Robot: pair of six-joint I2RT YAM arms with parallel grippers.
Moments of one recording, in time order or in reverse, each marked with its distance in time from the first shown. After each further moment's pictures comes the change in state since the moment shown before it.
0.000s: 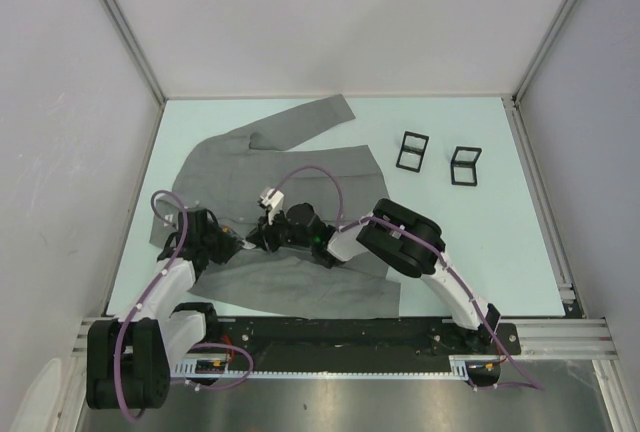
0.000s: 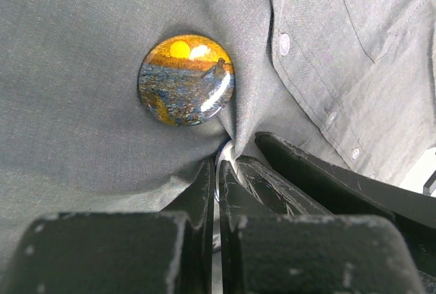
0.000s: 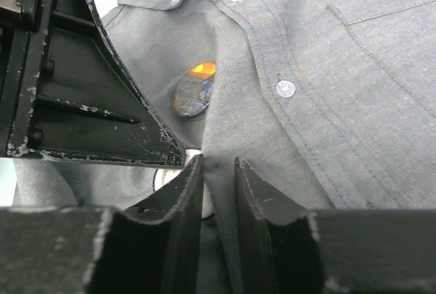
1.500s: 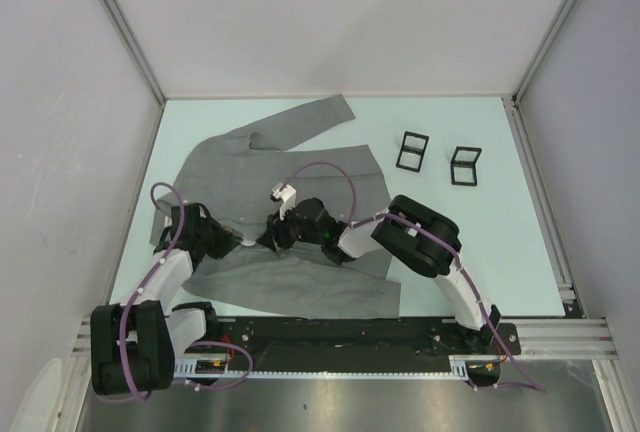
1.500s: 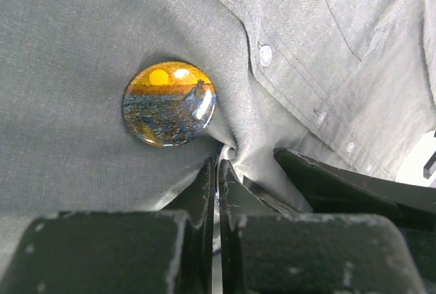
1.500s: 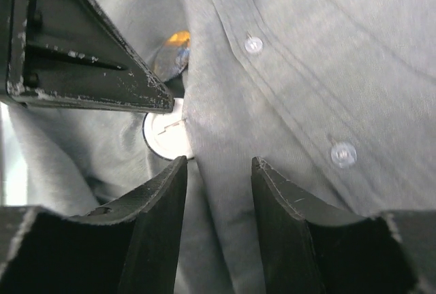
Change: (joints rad) left arm 0.079 0.088 0.047 0.024 0.111 0.113; right arm -0.032 -0.111 -0.099 -0.092 0.008 0.058
